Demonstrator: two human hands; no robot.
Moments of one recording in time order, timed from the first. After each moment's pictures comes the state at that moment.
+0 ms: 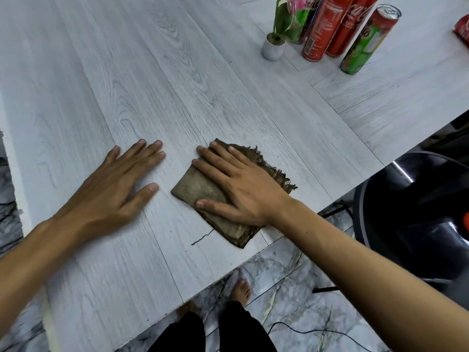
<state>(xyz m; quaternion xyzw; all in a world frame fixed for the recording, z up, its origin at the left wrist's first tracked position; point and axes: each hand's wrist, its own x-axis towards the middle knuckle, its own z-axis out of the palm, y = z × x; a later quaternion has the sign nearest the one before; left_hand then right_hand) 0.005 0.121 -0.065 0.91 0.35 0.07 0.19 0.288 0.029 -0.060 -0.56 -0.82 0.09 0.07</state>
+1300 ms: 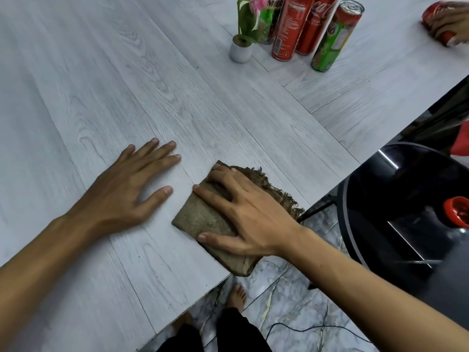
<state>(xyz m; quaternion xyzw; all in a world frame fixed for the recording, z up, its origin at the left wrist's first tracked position) 0.084 0.138 -0.066 0.94 0.28 0.09 0.18 0.330 -0.013 -0.066 -0.58 -0.80 0.09 0.12</state>
